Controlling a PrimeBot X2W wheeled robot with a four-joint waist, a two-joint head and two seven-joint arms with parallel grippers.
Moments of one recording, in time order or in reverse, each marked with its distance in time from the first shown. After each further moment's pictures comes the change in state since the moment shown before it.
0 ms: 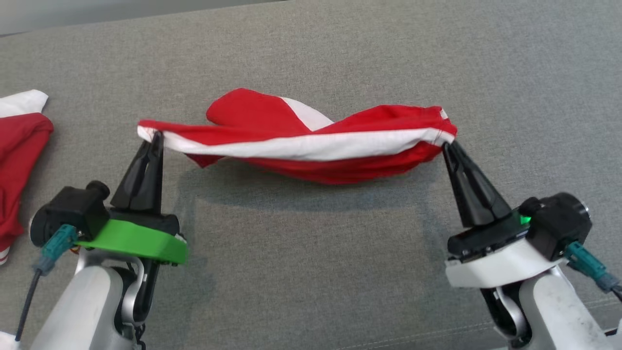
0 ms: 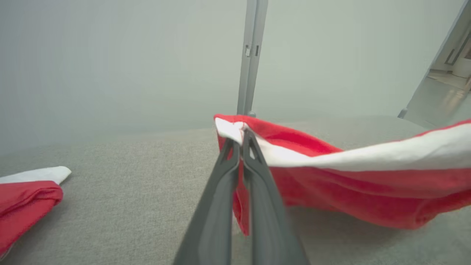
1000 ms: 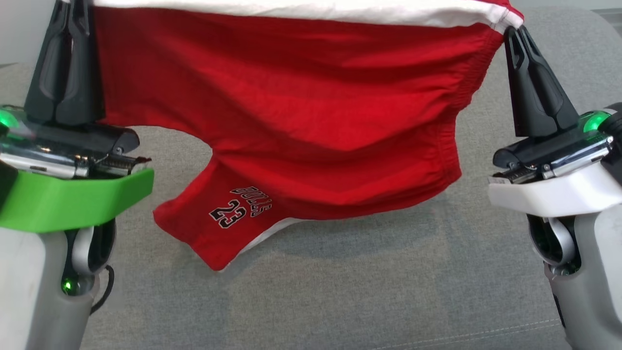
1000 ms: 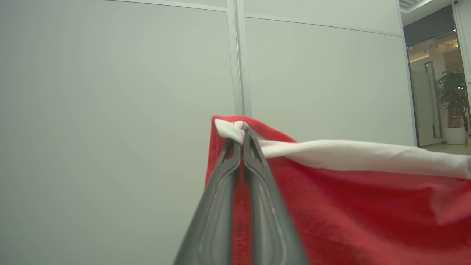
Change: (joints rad) left arm -0.194 0.056 0.068 -0.408 0.083 0.102 0.061; right arm -0.236 -0.071 -0.086 -0.124 0.018 0.000 0.067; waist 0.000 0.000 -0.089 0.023
